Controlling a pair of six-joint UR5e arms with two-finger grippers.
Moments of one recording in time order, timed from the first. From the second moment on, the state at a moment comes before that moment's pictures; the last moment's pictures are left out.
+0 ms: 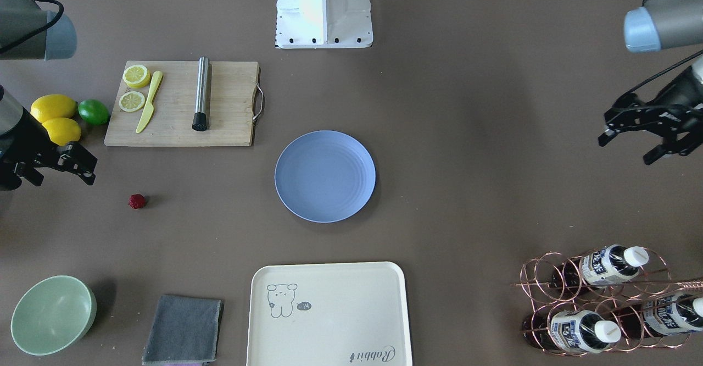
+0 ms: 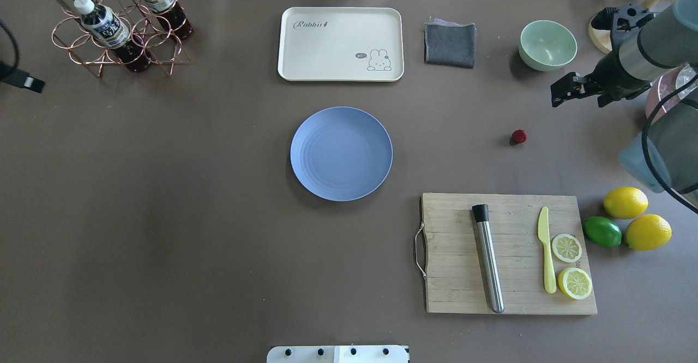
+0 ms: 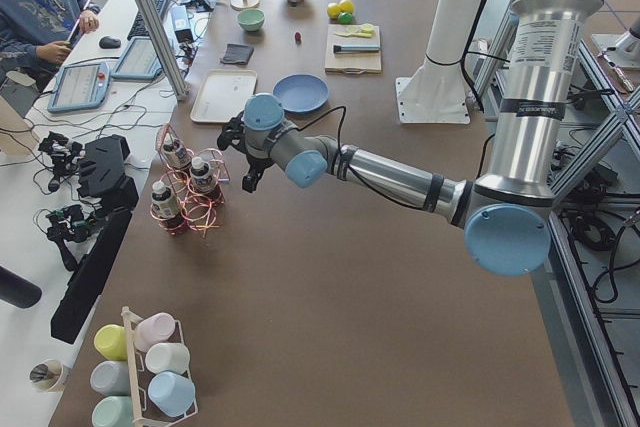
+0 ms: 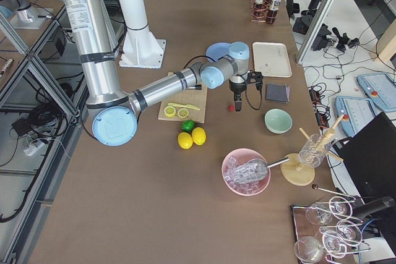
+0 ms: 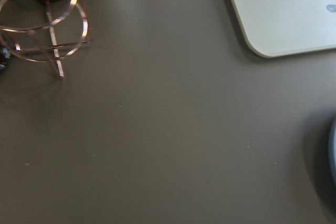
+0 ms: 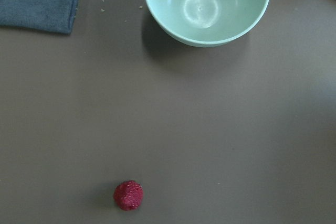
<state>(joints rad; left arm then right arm) -1.32 -1.67 -1.73 -1.95 -2.41 -0.26 1.02 -1.35 1.77 -1.40 2.11 0.78</state>
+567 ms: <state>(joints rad) -1.55 -1.60 -1.70 -1.56 -2.42 0.10 0.90 -1.30 1.75 -1.38 2.01 0.87</state>
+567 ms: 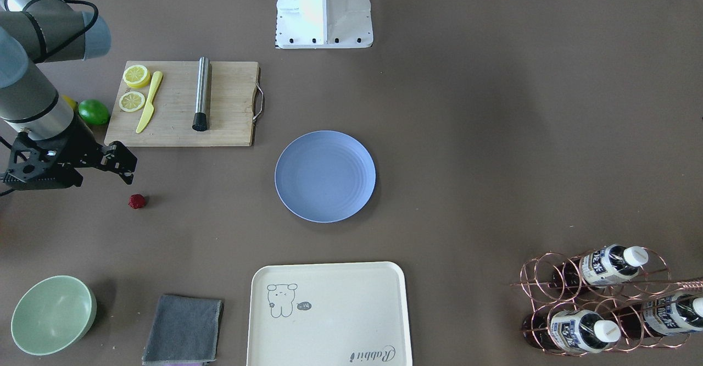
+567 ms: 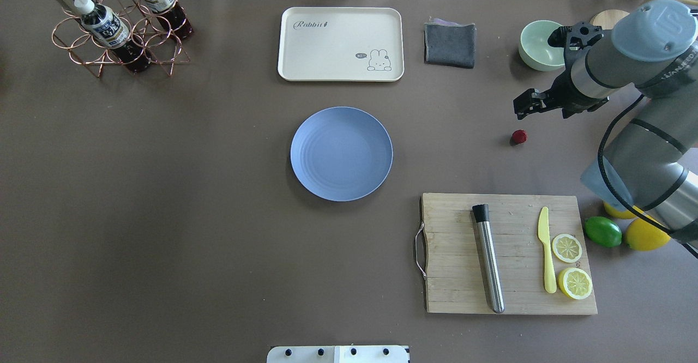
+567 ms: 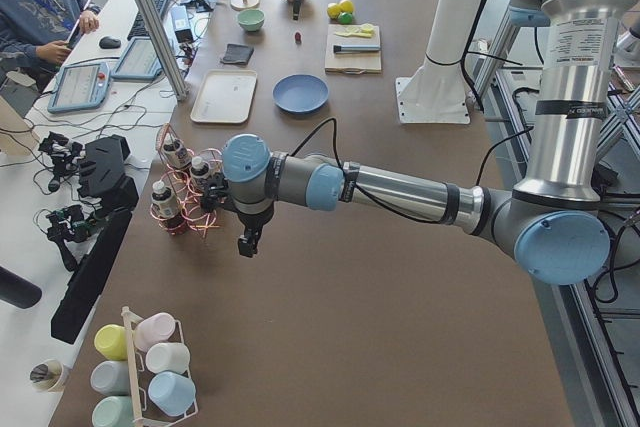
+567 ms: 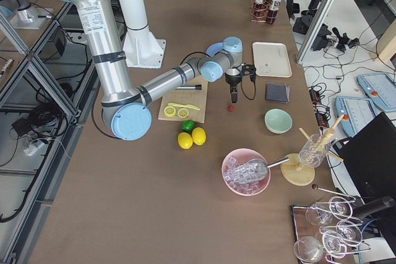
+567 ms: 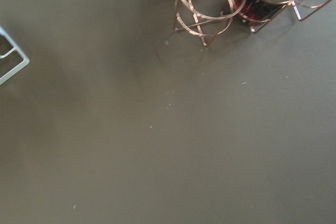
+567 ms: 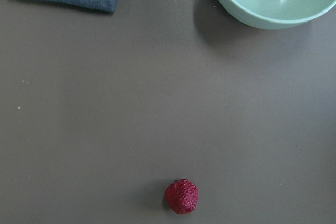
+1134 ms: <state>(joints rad) -1.58 -1.57 -1.70 -1.56 -2.40 0.14 0.86 -1.30 1.55 -1.12 1.97 0.91</state>
